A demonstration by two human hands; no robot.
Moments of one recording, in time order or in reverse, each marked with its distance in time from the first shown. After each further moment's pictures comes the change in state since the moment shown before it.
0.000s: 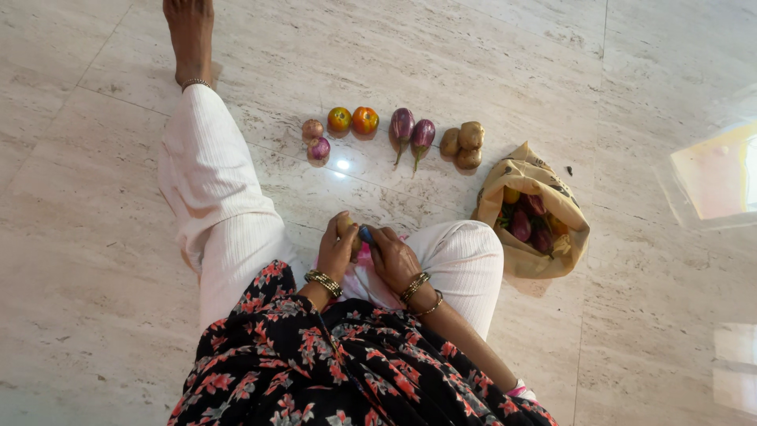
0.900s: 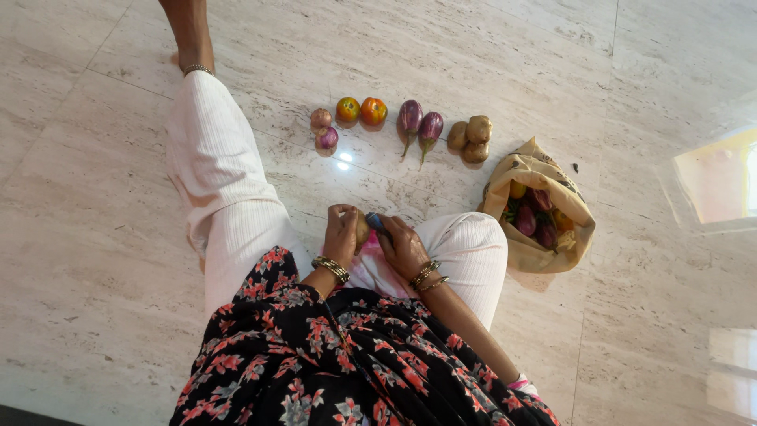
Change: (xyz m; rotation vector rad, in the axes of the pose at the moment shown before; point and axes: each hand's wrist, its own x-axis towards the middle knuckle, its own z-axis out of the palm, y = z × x) left_hand 0.007 -0.019 0.000 0.040 0.083 0.025; right_hand 0.001 0.012 0.003 0.083 0.047 -0.071
